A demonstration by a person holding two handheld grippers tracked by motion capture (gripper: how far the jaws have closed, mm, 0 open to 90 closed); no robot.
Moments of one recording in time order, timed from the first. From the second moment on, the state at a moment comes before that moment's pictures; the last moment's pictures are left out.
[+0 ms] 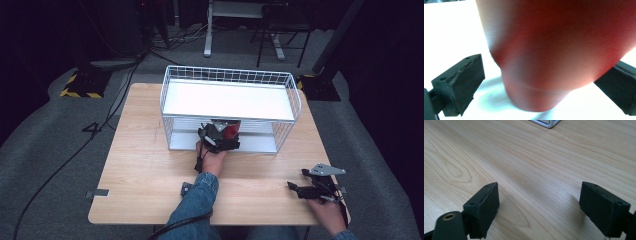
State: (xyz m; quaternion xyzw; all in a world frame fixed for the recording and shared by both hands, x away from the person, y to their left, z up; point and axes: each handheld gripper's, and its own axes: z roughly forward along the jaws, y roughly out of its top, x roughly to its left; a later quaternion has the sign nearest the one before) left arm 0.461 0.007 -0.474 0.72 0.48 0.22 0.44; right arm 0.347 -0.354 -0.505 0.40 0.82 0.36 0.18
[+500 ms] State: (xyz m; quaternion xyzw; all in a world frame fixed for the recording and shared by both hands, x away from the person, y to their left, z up) left arm 0.427 0.034 -0.461 0.73 0.46 0.21 0.46; right arm 0.346 -0.353 -0.505 0.40 0.82 0.36 0.18
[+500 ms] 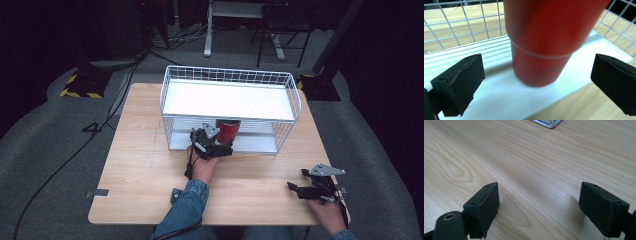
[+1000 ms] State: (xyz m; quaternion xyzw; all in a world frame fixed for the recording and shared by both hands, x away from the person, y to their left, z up) left arm 0.382 0.071 -0.445 0.73 0.45 0.21 0.48; right arm 0.346 -0.353 -0.505 0.40 0.82 0.36 0.18
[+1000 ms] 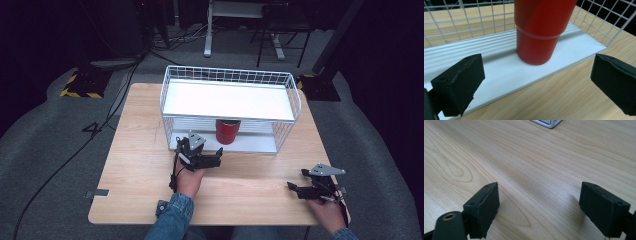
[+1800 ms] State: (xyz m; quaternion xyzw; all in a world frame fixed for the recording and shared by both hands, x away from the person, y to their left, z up) left arm 0.329 0.132 -0.427 0.76 0.42 0.17 0.48; right arm 0.346 -0.353 -0.505 0.40 0.82 0.36 0.18
